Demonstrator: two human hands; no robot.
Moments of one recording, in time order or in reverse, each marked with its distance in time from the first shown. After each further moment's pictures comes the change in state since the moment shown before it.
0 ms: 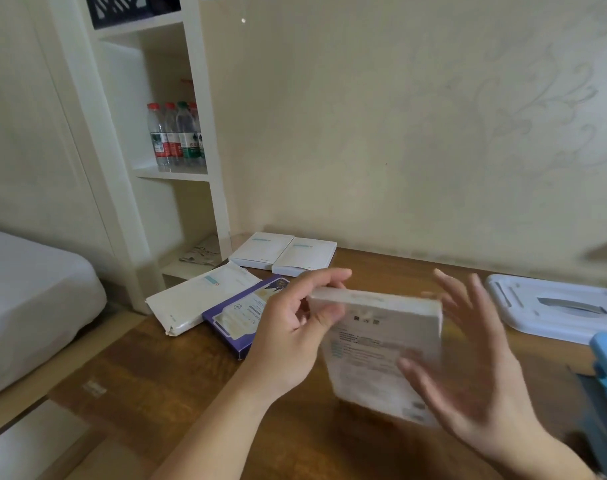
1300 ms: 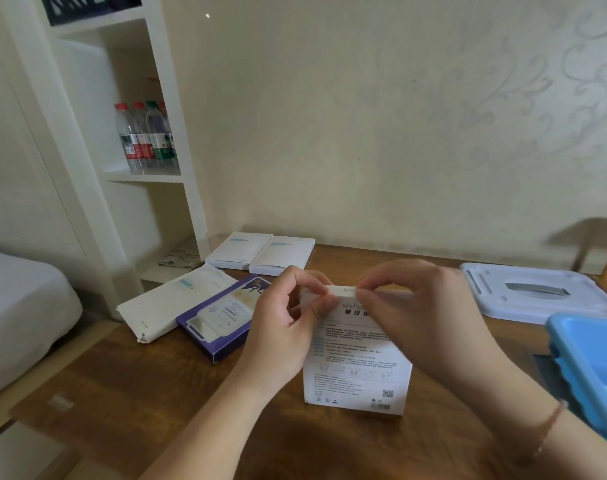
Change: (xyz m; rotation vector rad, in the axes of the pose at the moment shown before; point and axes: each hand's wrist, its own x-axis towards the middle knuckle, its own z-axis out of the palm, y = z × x) left_hand 0.008 0.006 0.031 -0.001 0.086 -0.050; right_hand 0.058 -0.030 -0.013 -0.289 0.024 0.206
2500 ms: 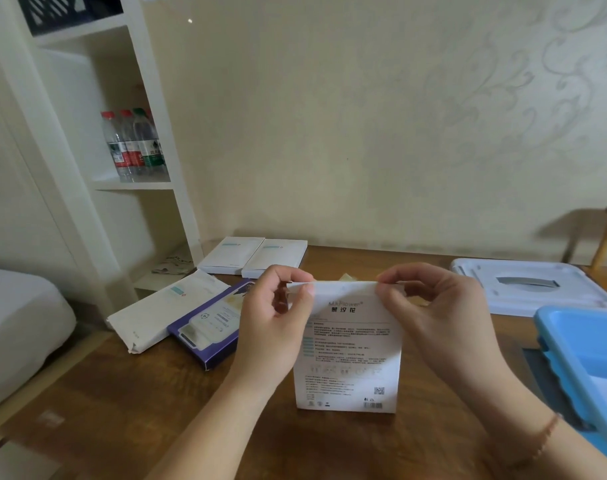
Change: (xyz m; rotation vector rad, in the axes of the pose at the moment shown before) left_hand 0.004 0.004 0.009 0.087 0.171 -0.099; right_hand -0.015 0.026 0.001 0.373 0.126 0.404
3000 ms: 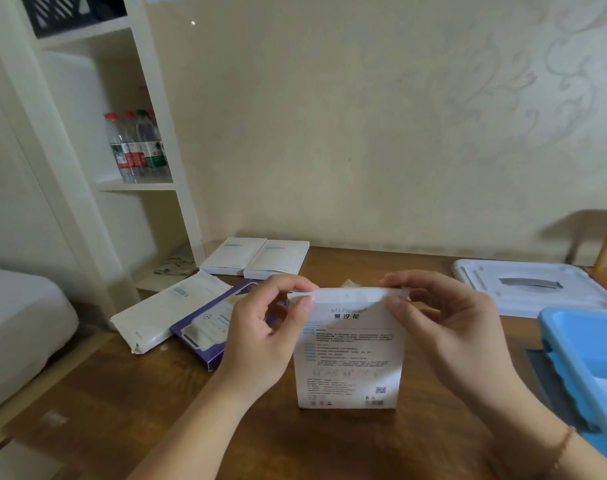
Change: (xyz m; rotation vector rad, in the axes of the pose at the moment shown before) left_hand -0.002 -0.007 -0.022 0.091 -0.113 0.257; right_hand -0.012 0.010 -0.006 0.292 -0.094 -0.086
